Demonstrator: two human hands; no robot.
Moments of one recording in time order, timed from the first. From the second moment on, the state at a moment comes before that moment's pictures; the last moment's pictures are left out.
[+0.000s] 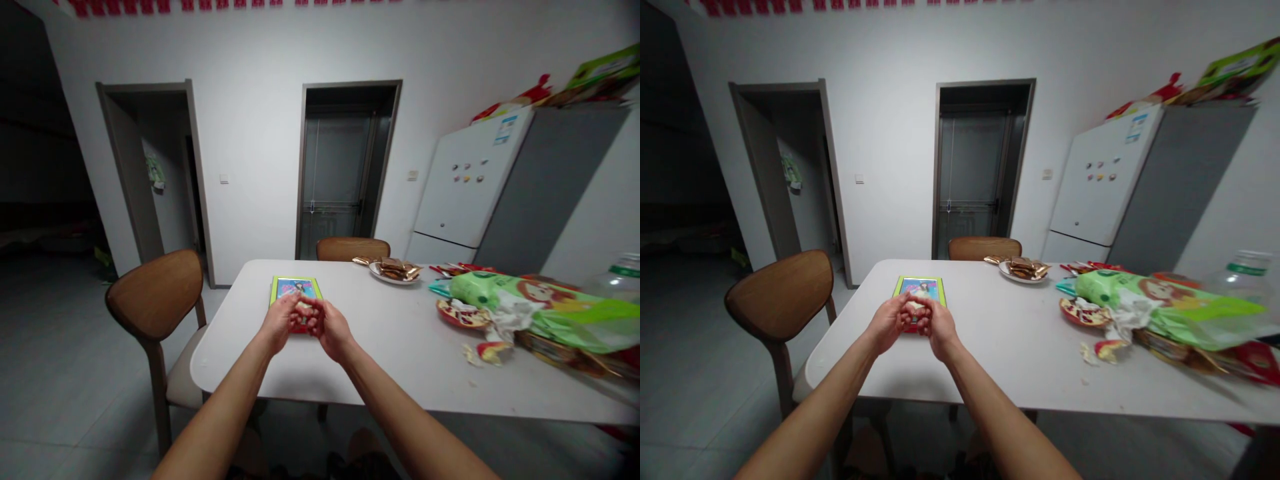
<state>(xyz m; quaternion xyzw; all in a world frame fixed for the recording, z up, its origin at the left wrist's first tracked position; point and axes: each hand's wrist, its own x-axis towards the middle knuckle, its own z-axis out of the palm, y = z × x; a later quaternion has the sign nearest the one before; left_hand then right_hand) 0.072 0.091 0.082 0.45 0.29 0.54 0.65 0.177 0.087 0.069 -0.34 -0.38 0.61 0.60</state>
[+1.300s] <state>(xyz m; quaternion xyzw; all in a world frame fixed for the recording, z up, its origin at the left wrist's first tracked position) 0.081 0.024 0.025 0.61 0.36 0.58 0.42 0.222 0.053 0.043 -0.53 -0.50 0.34 0.59</state>
